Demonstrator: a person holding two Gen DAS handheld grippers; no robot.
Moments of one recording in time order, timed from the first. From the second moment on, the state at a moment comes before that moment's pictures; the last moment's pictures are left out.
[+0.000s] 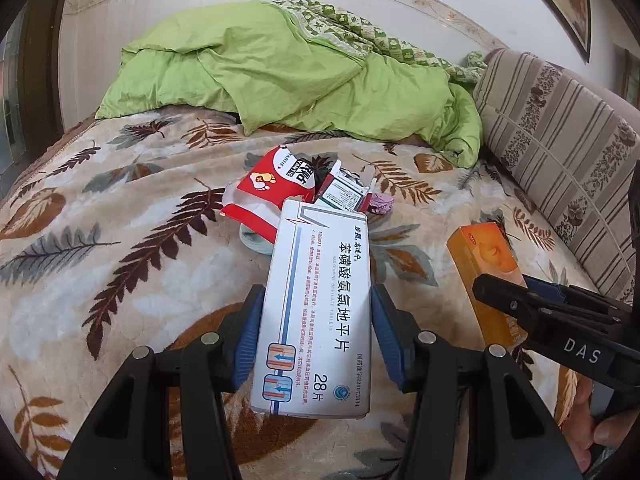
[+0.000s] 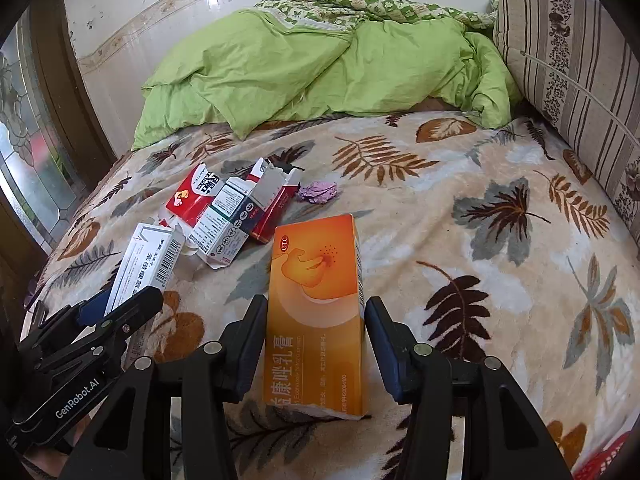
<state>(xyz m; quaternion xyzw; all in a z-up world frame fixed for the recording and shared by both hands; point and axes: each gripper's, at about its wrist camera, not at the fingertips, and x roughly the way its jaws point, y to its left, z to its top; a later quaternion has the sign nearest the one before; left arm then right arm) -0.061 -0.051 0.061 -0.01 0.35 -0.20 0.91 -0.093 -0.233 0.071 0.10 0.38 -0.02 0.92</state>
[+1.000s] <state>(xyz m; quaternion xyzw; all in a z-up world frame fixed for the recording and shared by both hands) -0.064 -0.053 0.056 0.00 0.35 -0.20 0.91 -0.095 -0.217 0.074 0.01 0.37 -0.06 0.93</state>
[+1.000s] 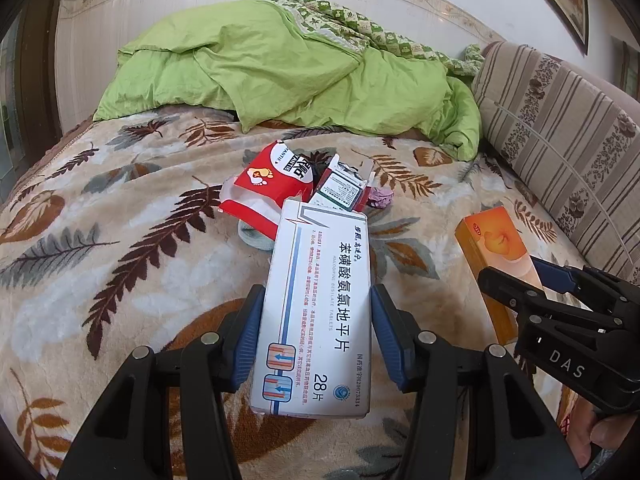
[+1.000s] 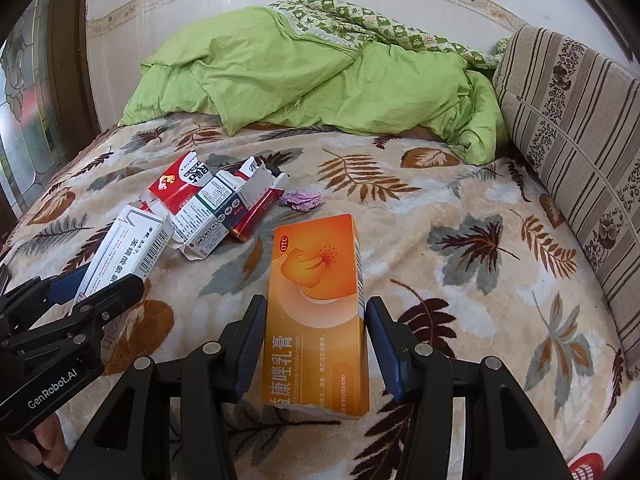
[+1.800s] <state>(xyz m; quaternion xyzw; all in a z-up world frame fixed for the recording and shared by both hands) -0.065 -0.055 0.057 0.00 0.35 -0.20 0.91 -0.095 -0.218 0.074 0.01 0.37 -0.06 0.93</state>
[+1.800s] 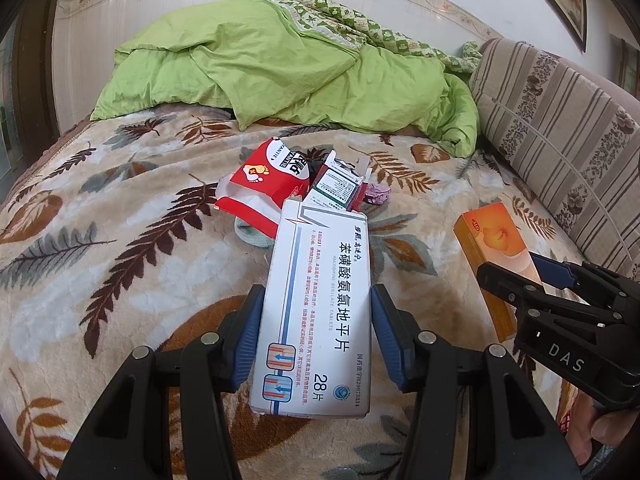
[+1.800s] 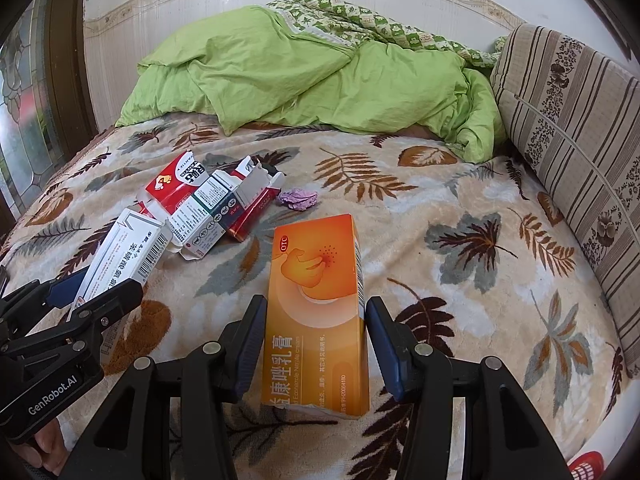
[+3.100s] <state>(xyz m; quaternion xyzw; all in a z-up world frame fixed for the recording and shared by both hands) -0.103 -0.073 0.066 -0.01 0.36 -0.25 0.90 -0.153 -0.259 0.095 0.14 0.35 -0.04 0.93</state>
